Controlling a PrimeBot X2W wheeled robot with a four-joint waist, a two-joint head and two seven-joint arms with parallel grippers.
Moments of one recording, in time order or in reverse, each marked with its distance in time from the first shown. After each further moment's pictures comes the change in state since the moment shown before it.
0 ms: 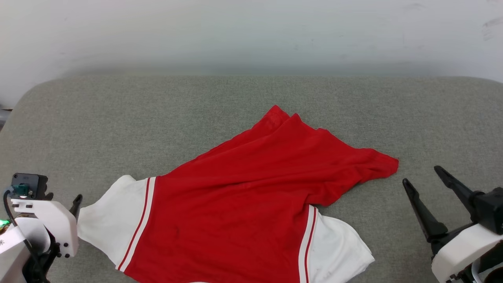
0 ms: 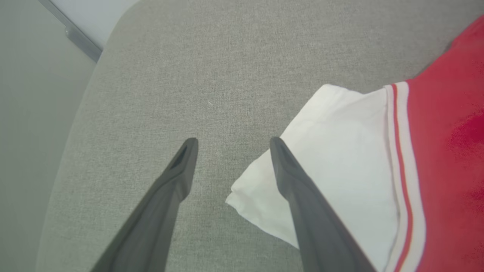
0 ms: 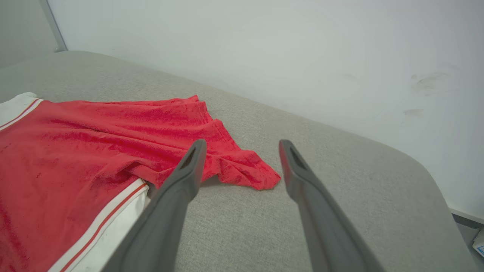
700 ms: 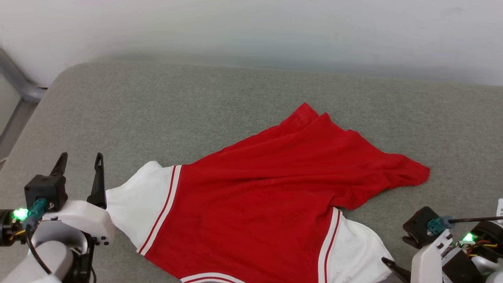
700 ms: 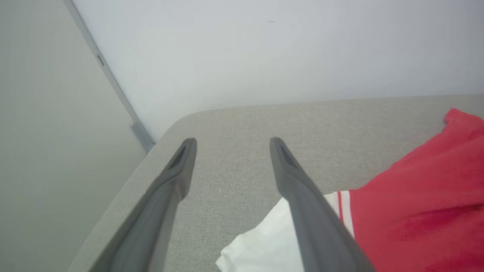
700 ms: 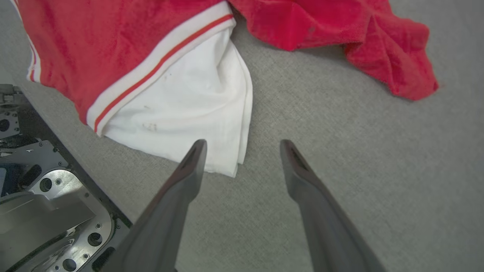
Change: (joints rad) left arm 0.191 -0.041 0.225 -0.474 0.198 0.361 -0.266; right arm -0.102 -0.307 0.391 0.026 0.219 0.000 0.513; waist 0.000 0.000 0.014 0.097
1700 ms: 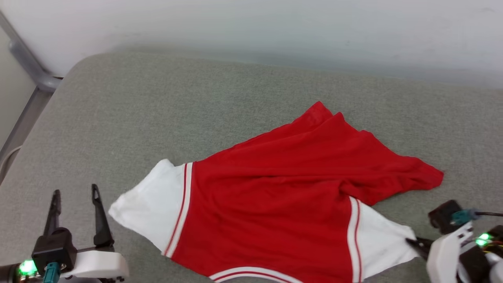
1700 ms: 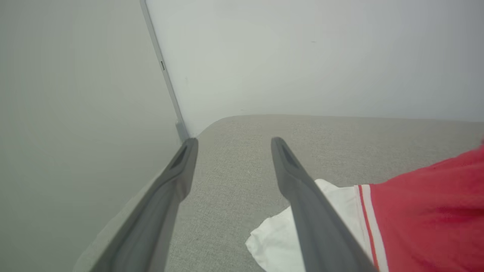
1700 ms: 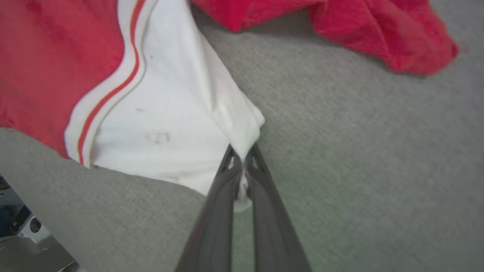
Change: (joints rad) left arm 0.372 -0.445 0.545 -0.191 0.545 -0.115 -0.002; right arm -0.120 0.024 0.106 0.391 0.109 0.000 -0.293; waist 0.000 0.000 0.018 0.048
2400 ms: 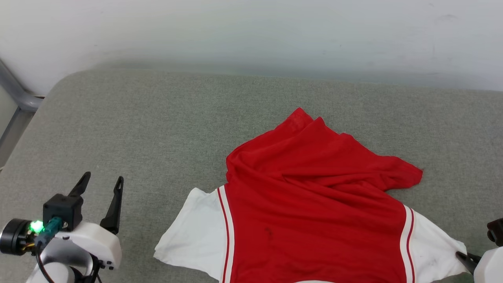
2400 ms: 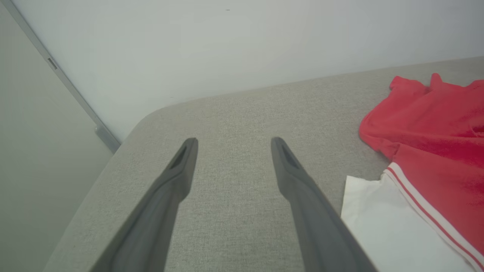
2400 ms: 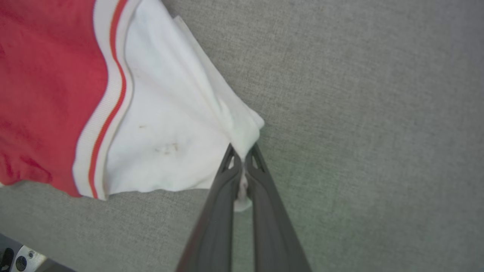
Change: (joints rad) left arm -0.146 0.100 -0.032 0.170 -0.014 -0.323 0.135; right arm 0.160 -0.003 -0.296 0.104 0.020 0.000 -0.004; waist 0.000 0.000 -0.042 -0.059
